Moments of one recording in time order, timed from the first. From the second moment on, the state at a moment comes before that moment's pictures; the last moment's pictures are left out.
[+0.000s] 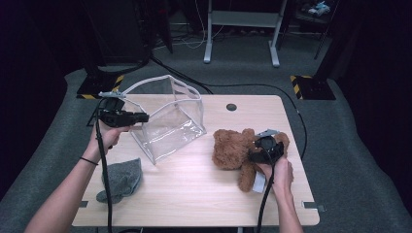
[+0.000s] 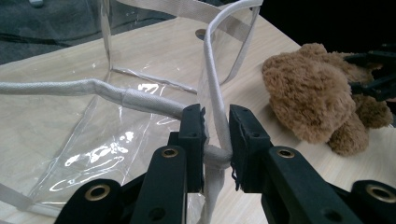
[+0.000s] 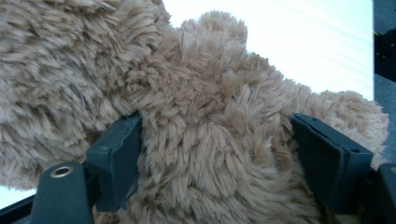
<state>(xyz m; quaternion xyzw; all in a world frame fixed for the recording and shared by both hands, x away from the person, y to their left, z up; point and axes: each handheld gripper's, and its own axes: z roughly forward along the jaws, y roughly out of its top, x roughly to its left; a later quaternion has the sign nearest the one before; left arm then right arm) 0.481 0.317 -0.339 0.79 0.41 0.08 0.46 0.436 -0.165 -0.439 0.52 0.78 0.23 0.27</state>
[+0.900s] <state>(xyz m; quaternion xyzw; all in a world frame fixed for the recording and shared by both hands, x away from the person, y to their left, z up) 0.465 0.319 -0.342 0.79 0.39 0.06 0.47 0.443 -0.154 -0.383 0.50 0.77 0.33 0.22</state>
